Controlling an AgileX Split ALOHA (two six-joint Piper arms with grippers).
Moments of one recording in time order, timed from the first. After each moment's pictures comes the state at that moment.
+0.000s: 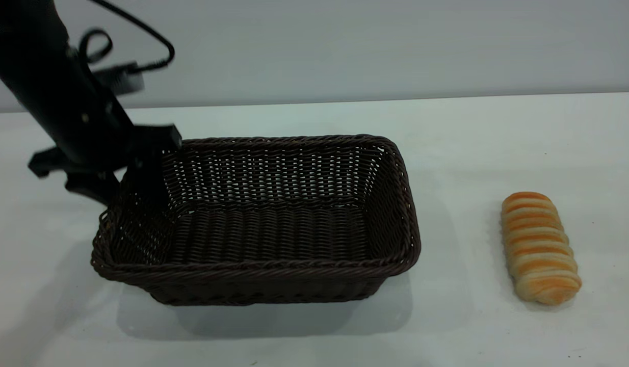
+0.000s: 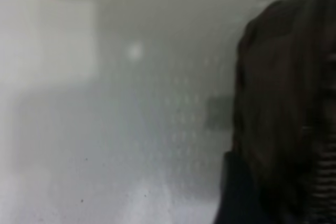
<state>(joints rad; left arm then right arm) -0.17 2.05 -1.17 -0.28 0.45 -0.01 -0.04 0.78 -0.52 0.50 0.65 -0.50</state>
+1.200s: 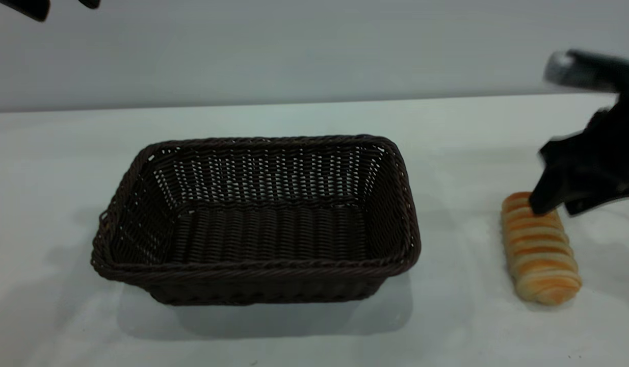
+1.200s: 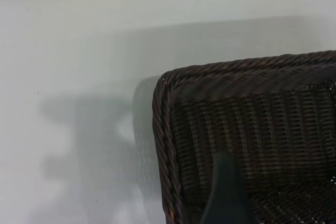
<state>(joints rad) -0.17 1.55 -1.21 -0.23 0.64 0.00 0.02 2.02 -0.93 0.90 0.33 -0.93</state>
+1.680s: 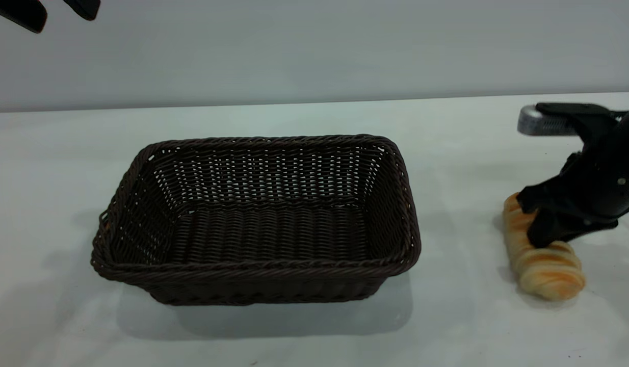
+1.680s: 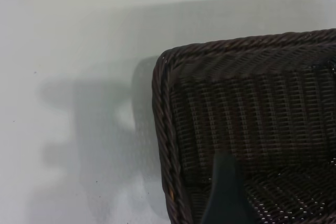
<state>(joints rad) -0.17 1.55 -1.21 -0.23 0.69 0.00 0.06 2.10 -0.94 0.90 0.21 -0.93</state>
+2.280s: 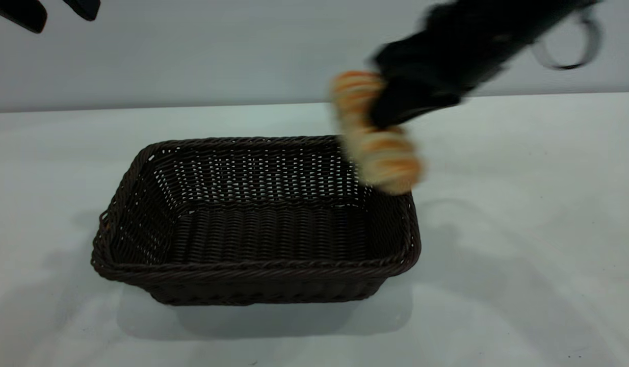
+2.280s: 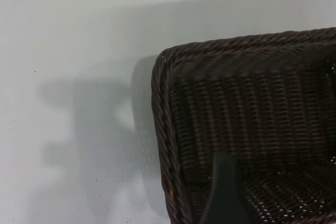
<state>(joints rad) -0.17 1.55 -1.21 -0.23 0.69 0.00 0.45 1.90 -1.14 1.01 0.41 -0.93</state>
